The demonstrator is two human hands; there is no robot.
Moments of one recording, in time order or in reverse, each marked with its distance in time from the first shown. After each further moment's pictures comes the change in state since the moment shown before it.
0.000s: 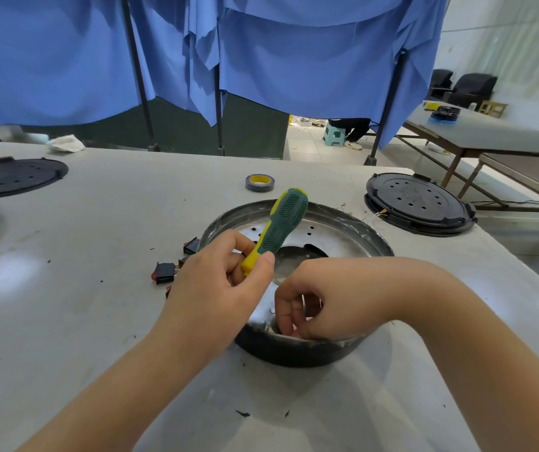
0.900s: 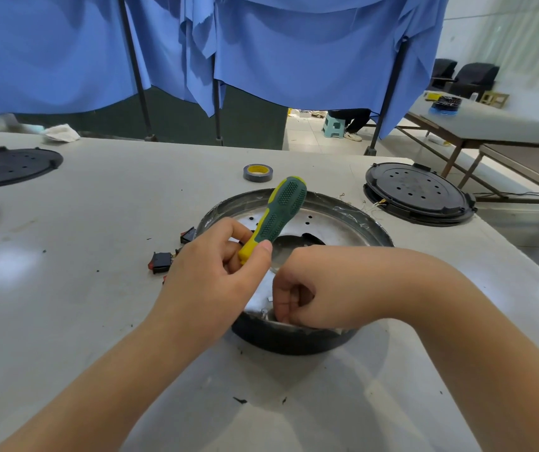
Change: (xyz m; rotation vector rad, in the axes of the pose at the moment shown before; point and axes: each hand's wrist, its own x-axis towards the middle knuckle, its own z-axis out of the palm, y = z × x) left_hand 0.000 0.002 0.000 -0.016 -0.017 -0.029; right_hand -0.004 -0.010 0.004 -0.065 0.089 0.043
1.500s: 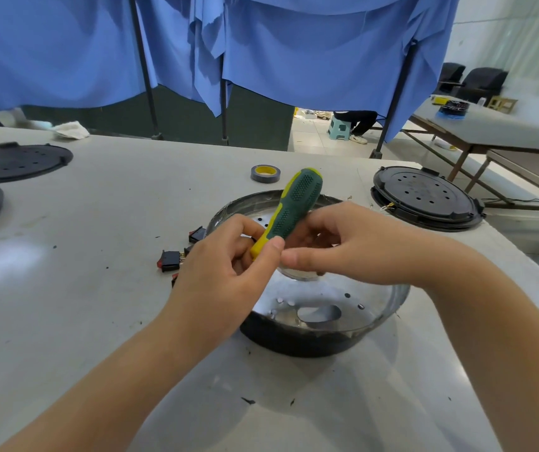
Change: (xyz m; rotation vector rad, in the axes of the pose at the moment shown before) left_hand 0.000 0.002 -0.003 -0.096 -0.025 0.041; right_hand 0.004 0.019 -0.019 0.418 0.267 -0.041
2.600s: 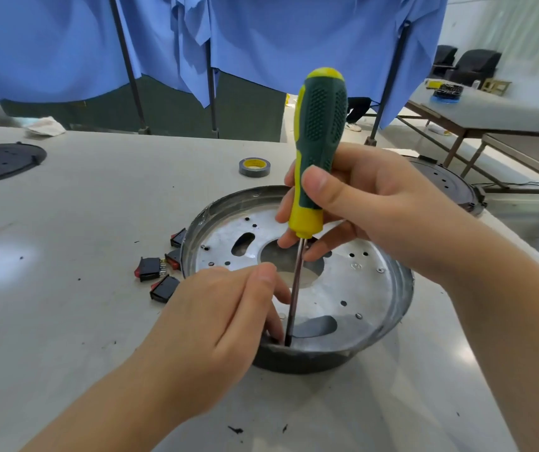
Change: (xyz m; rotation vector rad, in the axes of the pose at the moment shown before) left_hand -0.013 0.007 -0.001 0.133 -0.292 0.061; right_hand -0.008 -0.006 -0.016 0.539 0.175 -0.137
